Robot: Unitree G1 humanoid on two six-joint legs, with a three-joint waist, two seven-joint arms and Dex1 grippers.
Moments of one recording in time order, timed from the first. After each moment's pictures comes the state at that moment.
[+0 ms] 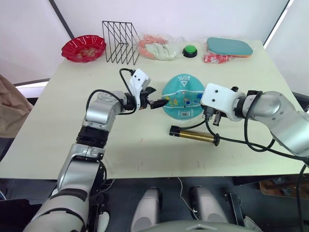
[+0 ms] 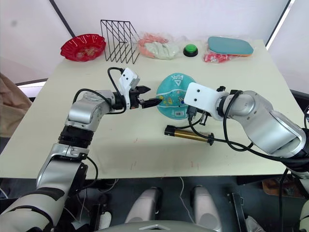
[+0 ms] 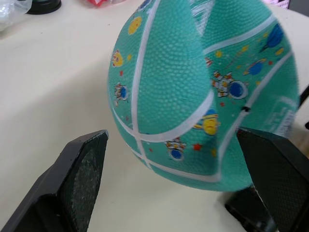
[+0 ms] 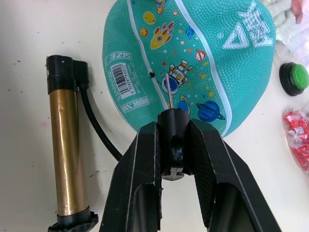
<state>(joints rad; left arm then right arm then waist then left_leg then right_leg) -0.84 0.49 -0.15 0.41 -0.25 0.54 -0.84 -0.84 -0.89 0.51 -0.59 0.22 1.09 0.62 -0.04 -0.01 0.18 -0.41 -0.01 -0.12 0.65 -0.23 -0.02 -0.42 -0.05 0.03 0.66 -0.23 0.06</state>
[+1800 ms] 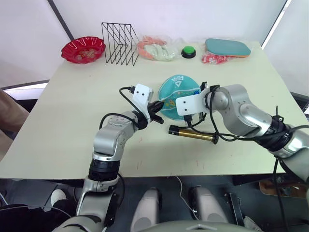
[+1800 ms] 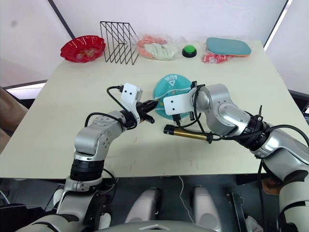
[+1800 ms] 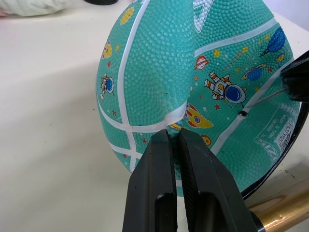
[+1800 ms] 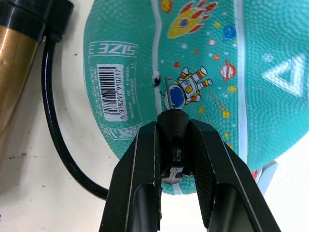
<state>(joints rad) -0.51 0.28 -0.01 -0.17 -0.28 0.86 -0.40 -1.05 -0.65 0.86 -0.11 -0.47 0.63 0.98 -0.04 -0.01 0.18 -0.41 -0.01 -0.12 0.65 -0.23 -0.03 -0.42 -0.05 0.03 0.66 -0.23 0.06</state>
